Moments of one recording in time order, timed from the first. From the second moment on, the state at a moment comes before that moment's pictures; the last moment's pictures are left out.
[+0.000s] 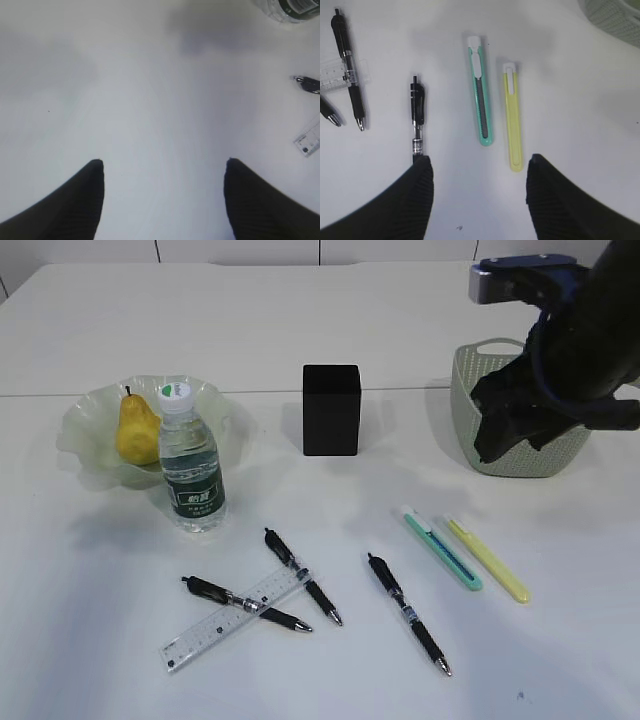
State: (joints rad) left arm 0.00 1.42 -1.15 -0.07 1.09 0.11; right arm 0.24 1.63 -1.36 0.09 1.09 -0.14
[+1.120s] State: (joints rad) left arm 0.00 1.42 -1.15 -0.17 1.11 0.06; right arm 0.29 2.13 -1.66 0.08 1.08 -0.14
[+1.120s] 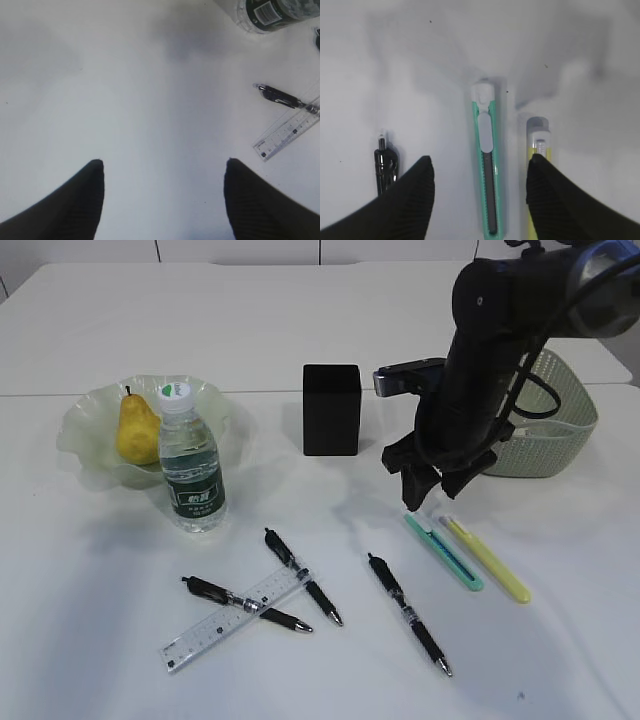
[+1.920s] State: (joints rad) left arm 0.00 1.42 -1.15 -0.17 1.11 0.06; right arm 0.29 2.20 -1.66 0.12 1.04 -0.16
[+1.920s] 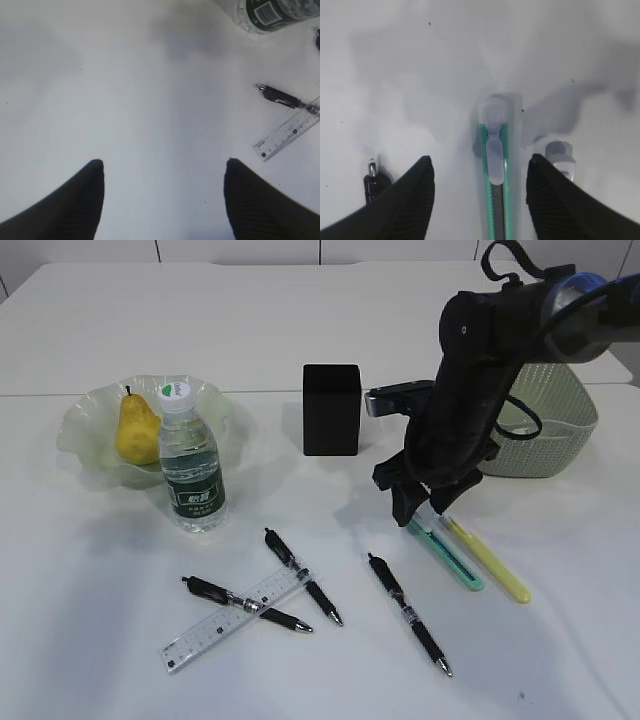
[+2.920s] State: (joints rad) left arm 0.00 1.42 -1.15 -0.17 1.11 0.06; right arm 0.29 2.23 -1.68 0.12 1.01 -0.18
